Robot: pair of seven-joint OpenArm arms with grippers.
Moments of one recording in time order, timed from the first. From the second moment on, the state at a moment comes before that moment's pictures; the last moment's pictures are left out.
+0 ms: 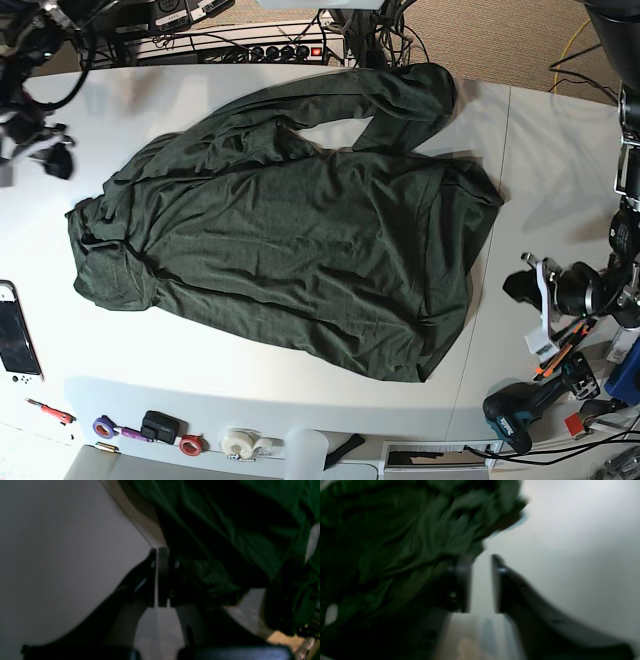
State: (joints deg) left arm -34.5 -38.8 21.7 61.5 -58.7 -43.5 63.0; right arm -9.2 18.9 56.2 95.7 50.1 39.0 -74.1
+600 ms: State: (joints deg) left arm -33.8 -11.4 19.1 61.5 -52.7 -43.5 64.3; right arm -8.9 16.4 38.1 95.7 30.0 34.0 -61.2
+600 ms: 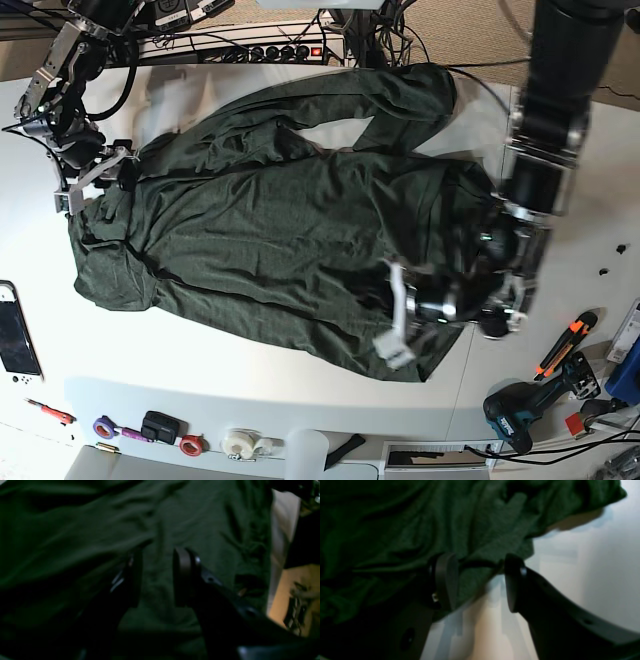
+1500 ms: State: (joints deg) left arm -24.6 -15.0 19.0 61.3 -47.0 -43.3 60.1; right arm -3.0 17.5 29.3 95.7 21.6 30.7 -57.9
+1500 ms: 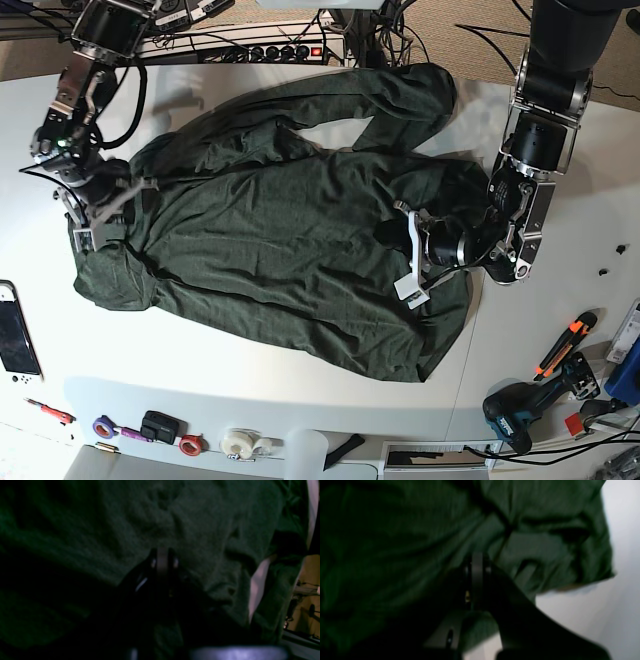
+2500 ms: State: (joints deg) left arm -24.5 -15.0 19.0 61.3 -48.3 -43.3 59.2; right arm -8.9 3.3 50.5 95.7 33.8 32.6 -61.3
